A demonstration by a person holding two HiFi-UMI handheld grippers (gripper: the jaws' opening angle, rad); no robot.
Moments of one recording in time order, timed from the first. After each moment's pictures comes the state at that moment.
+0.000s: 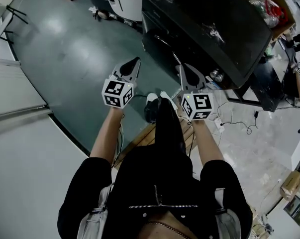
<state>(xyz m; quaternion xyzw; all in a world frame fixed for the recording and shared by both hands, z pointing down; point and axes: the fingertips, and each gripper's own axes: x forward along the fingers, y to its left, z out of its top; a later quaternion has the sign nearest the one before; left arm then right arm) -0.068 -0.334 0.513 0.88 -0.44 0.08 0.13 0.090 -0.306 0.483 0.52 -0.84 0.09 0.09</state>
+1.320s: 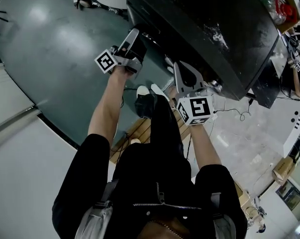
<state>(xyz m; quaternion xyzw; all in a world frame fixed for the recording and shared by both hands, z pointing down) -0.029 -0.496 0.554 0.73 -0.15 -0.44 0.51 0.096 -0.363 0.511 0.51 -0.84 0.11 0.13</state>
